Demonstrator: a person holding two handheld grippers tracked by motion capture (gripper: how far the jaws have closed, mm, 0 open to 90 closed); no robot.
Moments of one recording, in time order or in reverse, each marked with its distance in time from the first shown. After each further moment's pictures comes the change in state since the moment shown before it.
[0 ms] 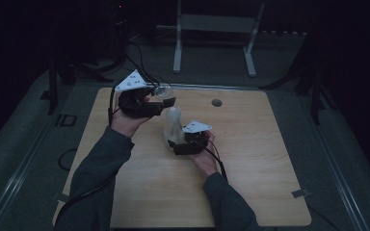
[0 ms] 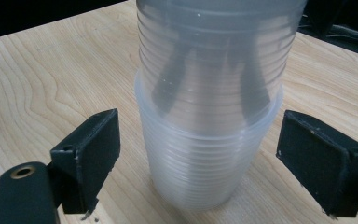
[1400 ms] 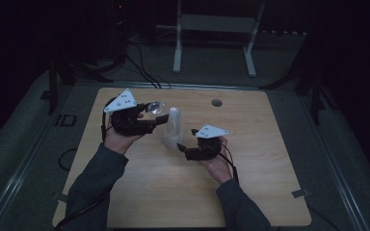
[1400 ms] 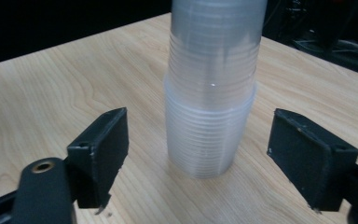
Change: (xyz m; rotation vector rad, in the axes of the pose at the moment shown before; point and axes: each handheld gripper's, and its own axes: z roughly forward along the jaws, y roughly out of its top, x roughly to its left) left arm -0.013 -0.043 -0.020 -0.018 -0.050 -0.016; right arm 0.000 0.000 -0.057 -0.061 0.055 -0.018
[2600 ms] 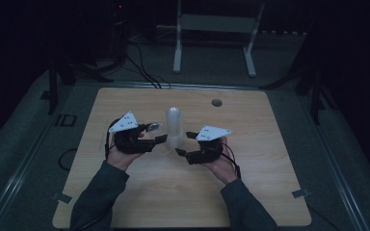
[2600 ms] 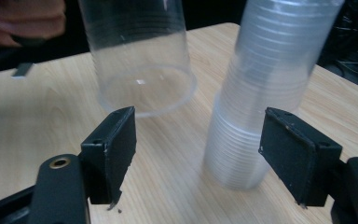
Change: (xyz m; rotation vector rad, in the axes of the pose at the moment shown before) left arm -0.002 -0.067 0.009 0.041 -0.036 -0.065; right arm 0.009 0.015 -0.018 -0.017 0.166 -0.089
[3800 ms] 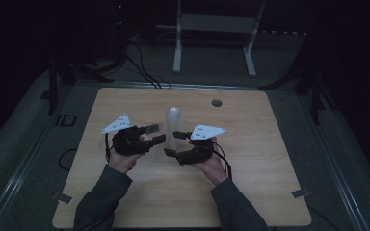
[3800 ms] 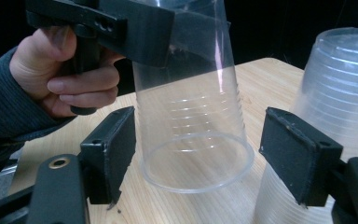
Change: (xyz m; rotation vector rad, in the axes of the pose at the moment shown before) left arm 0.008 -0.014 -0.004 -0.119 -0.086 -0.153; right arm 0.013 0.012 0.017 -0.133 0.136 0.050
